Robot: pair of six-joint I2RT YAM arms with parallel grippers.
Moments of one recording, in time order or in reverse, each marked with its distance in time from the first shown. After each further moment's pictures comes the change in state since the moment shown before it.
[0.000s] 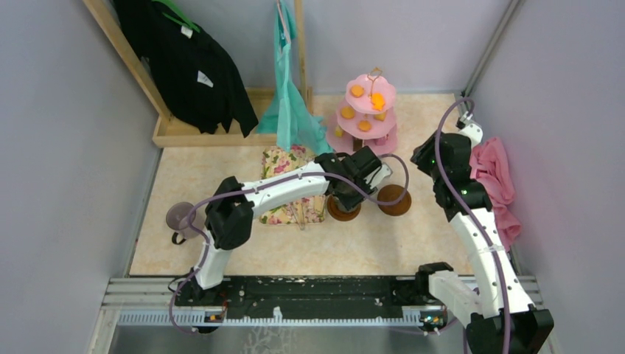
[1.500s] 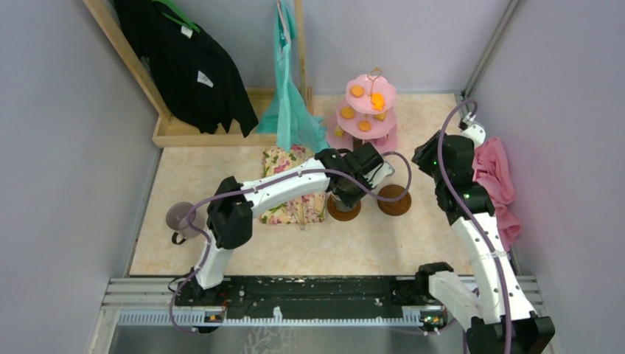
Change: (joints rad) left arm 0.000 0.014 0.095 -0.093 0.047 0.005; right arm 0.000 -0.033 0.000 -0.002 -0.003 -0.004
